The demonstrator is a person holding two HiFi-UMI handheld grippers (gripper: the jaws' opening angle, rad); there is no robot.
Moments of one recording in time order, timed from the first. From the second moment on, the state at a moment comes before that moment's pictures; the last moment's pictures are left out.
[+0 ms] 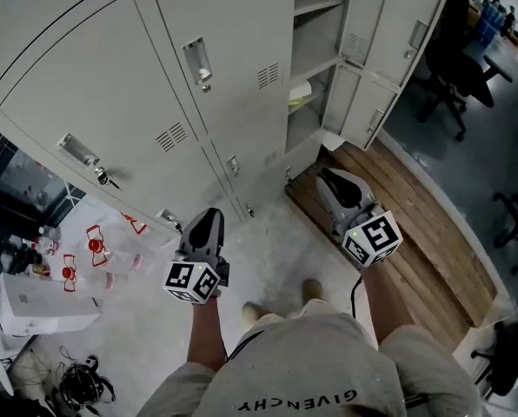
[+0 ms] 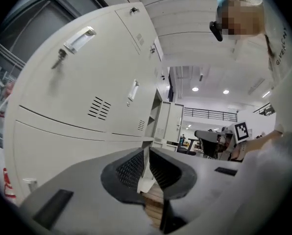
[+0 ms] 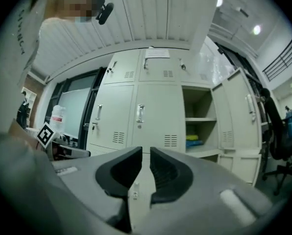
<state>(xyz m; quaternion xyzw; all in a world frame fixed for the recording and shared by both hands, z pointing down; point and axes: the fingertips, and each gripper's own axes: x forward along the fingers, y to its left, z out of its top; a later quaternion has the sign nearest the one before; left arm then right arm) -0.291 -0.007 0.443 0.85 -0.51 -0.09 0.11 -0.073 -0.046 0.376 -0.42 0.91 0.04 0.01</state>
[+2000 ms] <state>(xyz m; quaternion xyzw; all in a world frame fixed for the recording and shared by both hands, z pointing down) 0.036 -0.200 0.452 0.90 -0.43 -0.05 0.12 0.299 -0.235 0.412 -0.53 0.84 -0.01 0.03</state>
